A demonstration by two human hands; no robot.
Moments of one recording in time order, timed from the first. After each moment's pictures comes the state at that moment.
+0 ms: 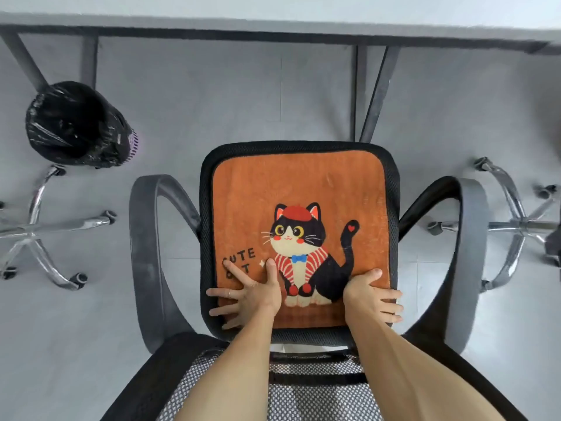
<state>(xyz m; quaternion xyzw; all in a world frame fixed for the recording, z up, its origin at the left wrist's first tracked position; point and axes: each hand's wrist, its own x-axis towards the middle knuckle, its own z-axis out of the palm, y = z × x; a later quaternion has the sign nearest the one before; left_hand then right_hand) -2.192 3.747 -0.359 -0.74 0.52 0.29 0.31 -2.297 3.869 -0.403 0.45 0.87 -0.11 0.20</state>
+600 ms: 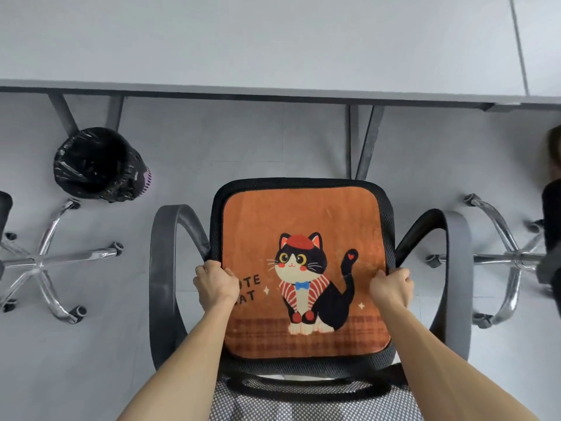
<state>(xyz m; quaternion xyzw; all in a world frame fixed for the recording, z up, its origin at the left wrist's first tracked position) -2.183 3.636 -0.351 -0.68 0.67 0.27 0.15 -2.384 3.888 -0.373 0.21 0.92 -0.17 0.29</state>
